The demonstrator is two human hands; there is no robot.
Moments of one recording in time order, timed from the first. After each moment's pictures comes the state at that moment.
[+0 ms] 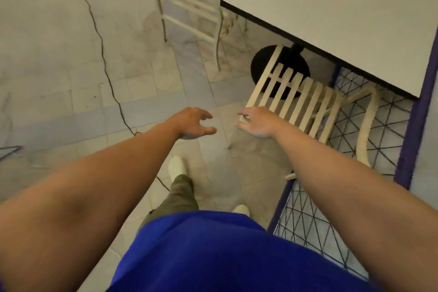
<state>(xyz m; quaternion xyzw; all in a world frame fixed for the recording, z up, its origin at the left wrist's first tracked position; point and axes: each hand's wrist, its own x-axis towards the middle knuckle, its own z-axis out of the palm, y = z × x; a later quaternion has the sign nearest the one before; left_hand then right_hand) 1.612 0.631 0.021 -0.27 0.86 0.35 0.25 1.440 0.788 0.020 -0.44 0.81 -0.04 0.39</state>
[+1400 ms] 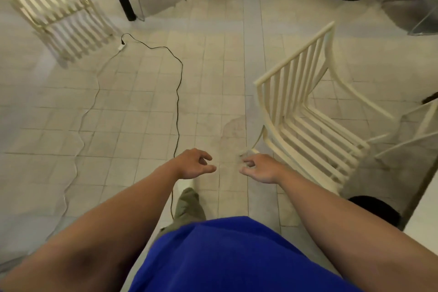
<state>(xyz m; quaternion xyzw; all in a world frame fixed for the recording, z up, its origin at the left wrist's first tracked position) 1.532 -0.107 0.010 -0.45 0.74 0.46 0.19 1.307 0.007 0.008 -0.48 0.74 0.02 0.48</state>
